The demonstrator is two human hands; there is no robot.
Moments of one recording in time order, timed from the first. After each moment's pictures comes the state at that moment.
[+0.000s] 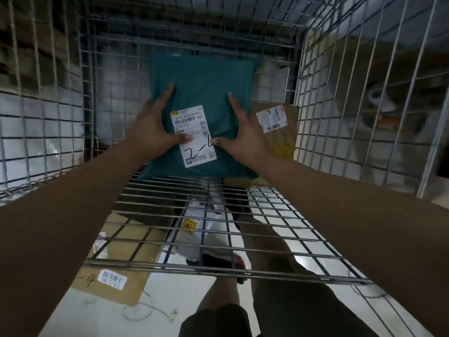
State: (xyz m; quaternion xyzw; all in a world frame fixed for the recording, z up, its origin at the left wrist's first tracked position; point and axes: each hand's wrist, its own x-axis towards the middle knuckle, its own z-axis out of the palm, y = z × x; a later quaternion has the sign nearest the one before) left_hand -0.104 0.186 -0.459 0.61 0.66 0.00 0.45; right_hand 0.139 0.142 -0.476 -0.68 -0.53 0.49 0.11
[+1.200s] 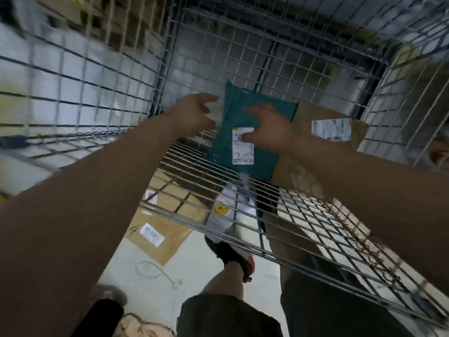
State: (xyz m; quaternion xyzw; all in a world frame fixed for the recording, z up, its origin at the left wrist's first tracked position) left_hand -0.189 0.178 -0.414 0.46 0.71 -0.04 0.54; right_hand 0.034 0.188 -0.444 -0.52 -0.67 0.52 -0.13
